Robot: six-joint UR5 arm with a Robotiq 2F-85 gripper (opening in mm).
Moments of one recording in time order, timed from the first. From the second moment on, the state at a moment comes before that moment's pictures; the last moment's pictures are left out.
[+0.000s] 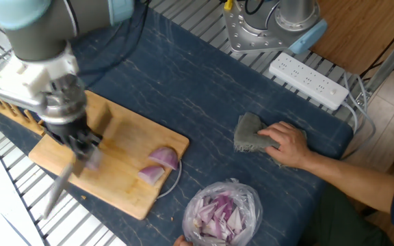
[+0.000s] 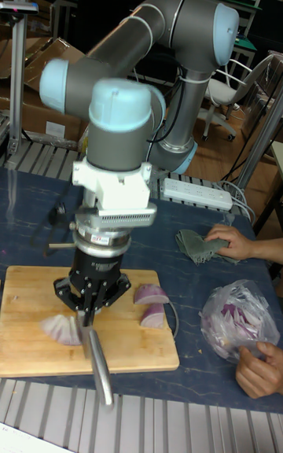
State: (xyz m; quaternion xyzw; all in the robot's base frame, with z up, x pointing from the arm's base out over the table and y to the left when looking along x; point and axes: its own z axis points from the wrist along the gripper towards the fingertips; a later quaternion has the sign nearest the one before) arm 0.692 -0.043 0.093 -0.16 0.98 0.03 0.08
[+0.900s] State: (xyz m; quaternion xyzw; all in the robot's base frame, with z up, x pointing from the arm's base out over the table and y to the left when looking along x) arm 0.681 -0.034 0.118 -0.19 0.98 0.04 0.06
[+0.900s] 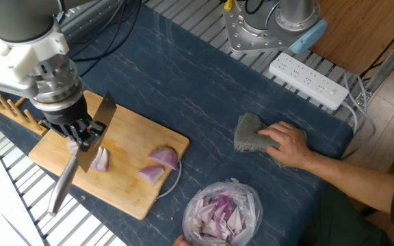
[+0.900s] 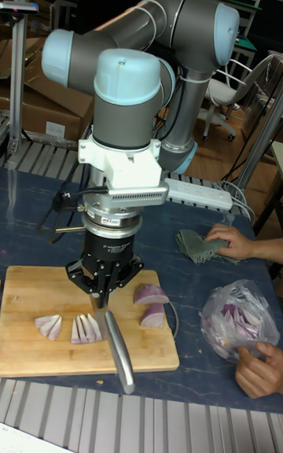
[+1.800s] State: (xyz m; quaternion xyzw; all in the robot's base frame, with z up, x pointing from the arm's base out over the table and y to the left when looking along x) arm 0.669 -0.029 0.105 -0.25 0.97 0.04 0.04
